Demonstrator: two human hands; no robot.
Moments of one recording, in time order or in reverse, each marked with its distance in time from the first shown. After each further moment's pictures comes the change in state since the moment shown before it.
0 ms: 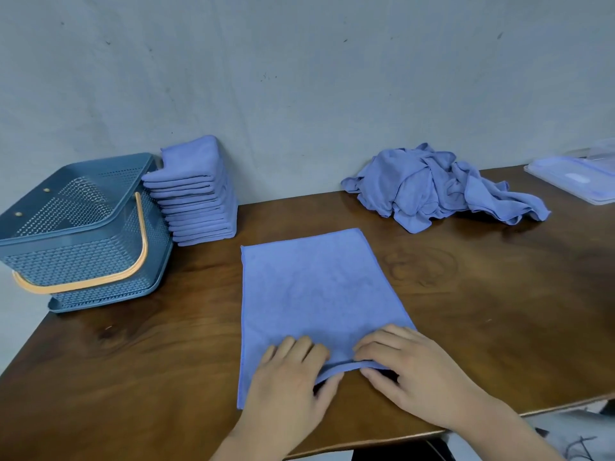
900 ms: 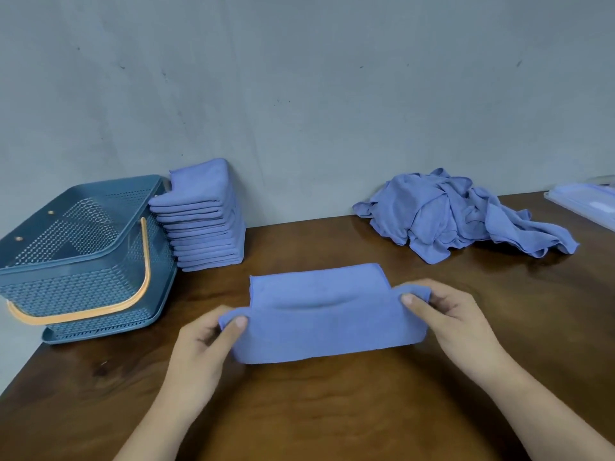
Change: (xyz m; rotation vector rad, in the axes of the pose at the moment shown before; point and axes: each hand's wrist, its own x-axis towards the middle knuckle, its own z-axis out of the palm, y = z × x) left_hand 0.048 -0.109 -0.076 -1.001 0.227 -0.500; right_hand 0.073 0.038 -0.059 0.920 0.359 0.505
